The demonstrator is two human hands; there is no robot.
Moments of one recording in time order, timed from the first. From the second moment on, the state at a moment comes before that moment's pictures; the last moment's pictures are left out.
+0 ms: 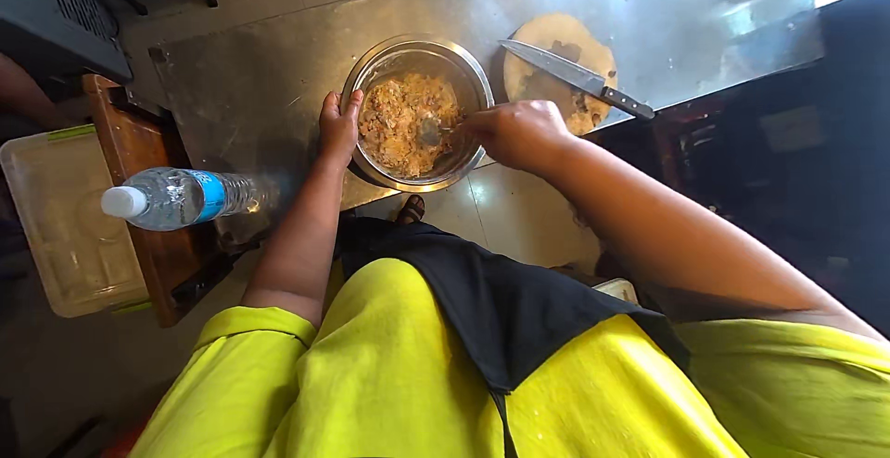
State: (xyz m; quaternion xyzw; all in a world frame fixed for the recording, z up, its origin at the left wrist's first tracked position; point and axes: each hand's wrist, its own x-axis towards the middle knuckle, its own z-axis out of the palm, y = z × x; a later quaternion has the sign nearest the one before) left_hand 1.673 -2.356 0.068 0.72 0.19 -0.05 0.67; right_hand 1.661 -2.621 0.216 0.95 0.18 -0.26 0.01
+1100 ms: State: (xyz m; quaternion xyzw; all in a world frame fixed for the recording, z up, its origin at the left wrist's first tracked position) left_hand 1.674 -2.362 0.068 0.76 0.21 -0.02 0.61; right_hand 1.681 -2.570 0.159 0.92 0.00 -0.32 -0.22
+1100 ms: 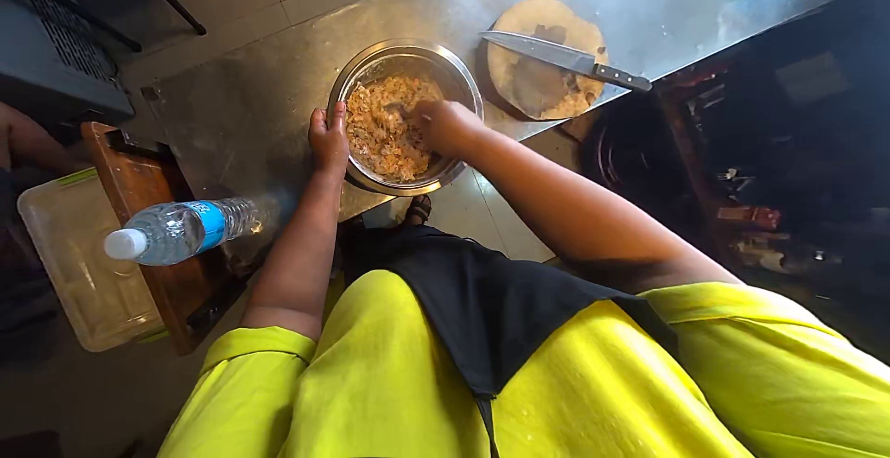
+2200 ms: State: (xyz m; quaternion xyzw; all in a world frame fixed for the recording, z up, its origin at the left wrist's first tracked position) left_hand 1.670 -2.359 0.071 0.76 0.19 -0.03 0.63; right_hand 1.681 -2.602 0.206 0.96 0.07 -0.28 -0.03
